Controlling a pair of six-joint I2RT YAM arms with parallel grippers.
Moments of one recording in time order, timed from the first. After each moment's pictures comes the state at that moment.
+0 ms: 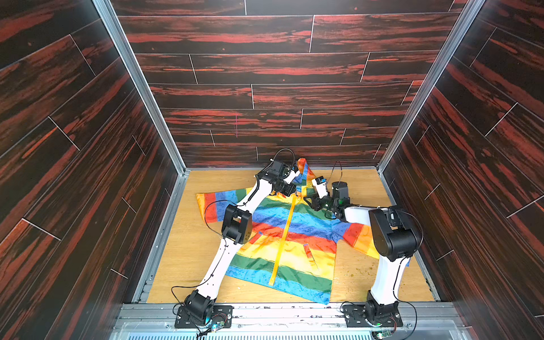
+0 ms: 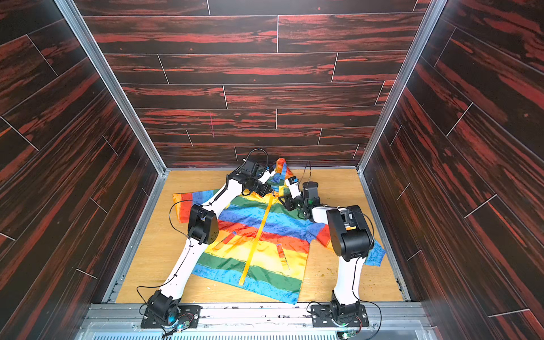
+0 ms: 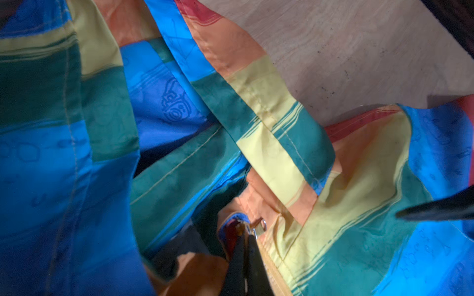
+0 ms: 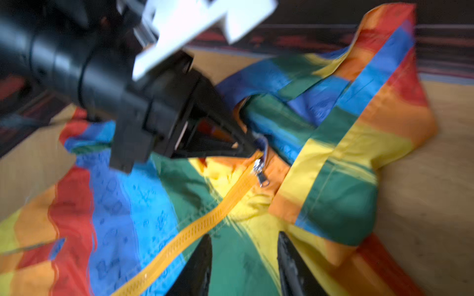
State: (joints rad) left arm -0.44 2.76 2.63 -0.76 0.50 0.11; right arm 0.27 1.98 1.08 0.37 -0.53 -0.03
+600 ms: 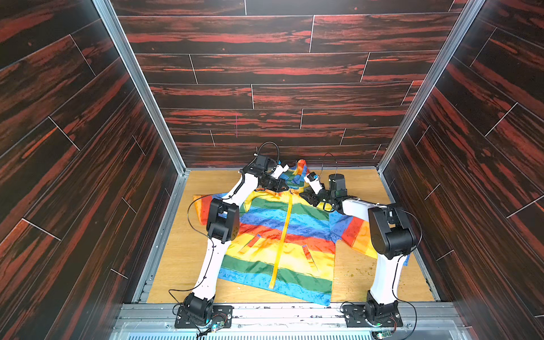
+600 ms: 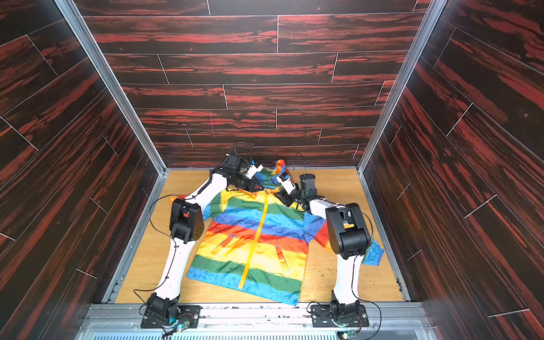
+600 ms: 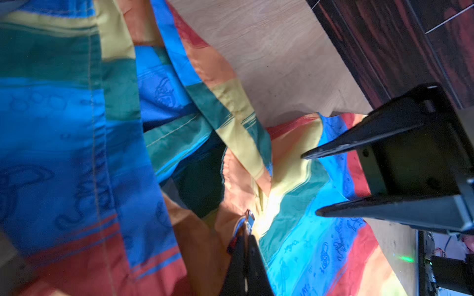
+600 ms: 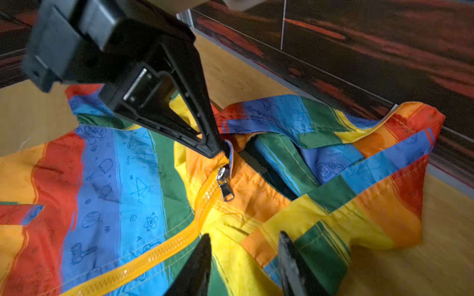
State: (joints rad) left arm -0.35 2.50 2.29 -0.71 0.76 0.05; right arm 0.28 2.01 1.25 0.22 -0.65 -0.34
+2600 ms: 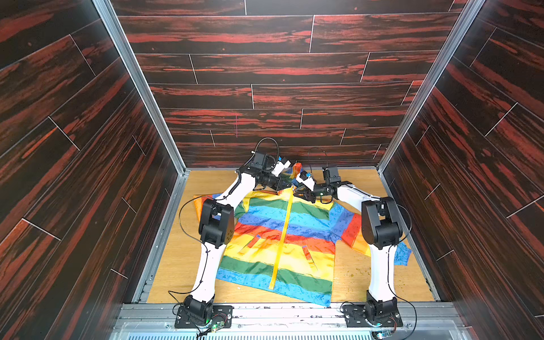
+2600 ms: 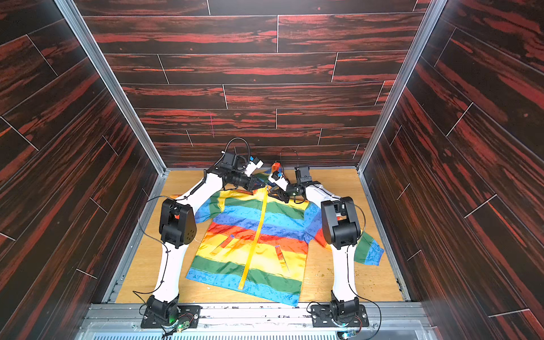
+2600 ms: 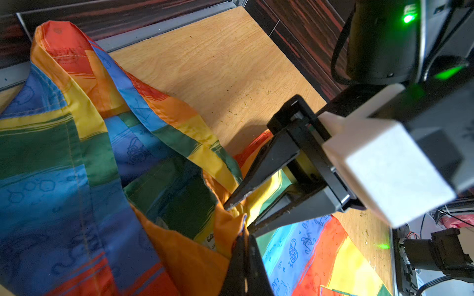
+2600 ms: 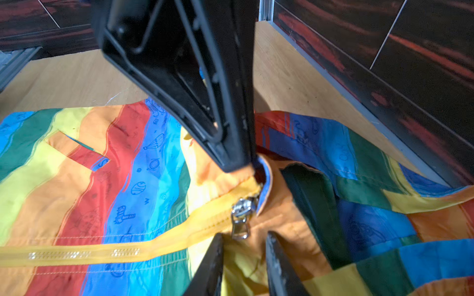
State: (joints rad) left arm -0.36 2.33 2.11 -0.59 0.83 0.06; right arm 0.28 2.19 1.62 -0.24 -0.90 -0.68
